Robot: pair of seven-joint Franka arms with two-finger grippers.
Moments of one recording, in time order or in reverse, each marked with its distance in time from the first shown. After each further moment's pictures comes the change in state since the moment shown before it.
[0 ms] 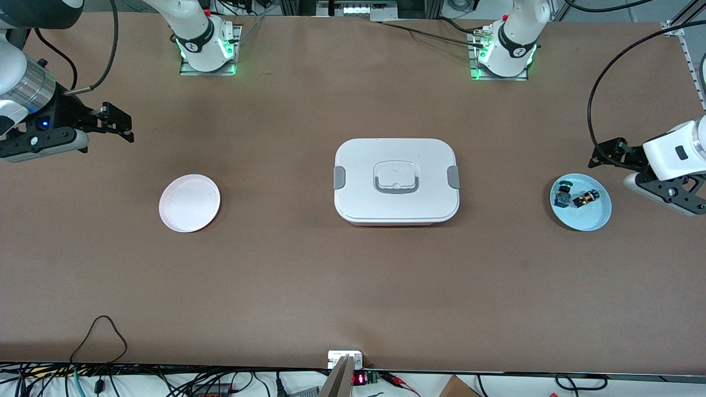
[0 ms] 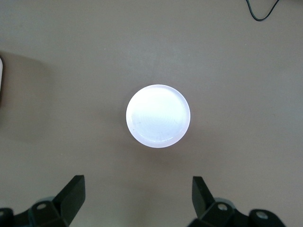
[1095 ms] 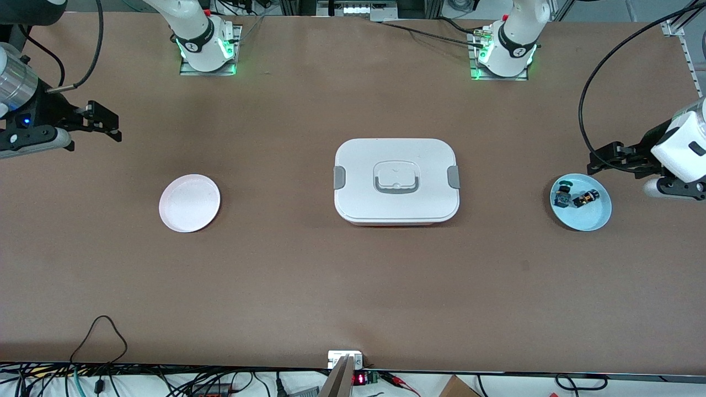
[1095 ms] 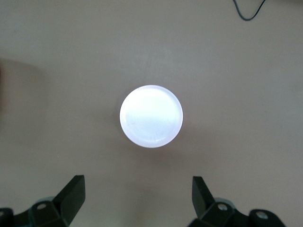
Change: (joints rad) left arm -0.006 -0.009 -0.062 0.092 0.023 -0.008 -0.403; right arm -0.017 0.011 -0.016 0.024 -0.002 0.011 -0.004
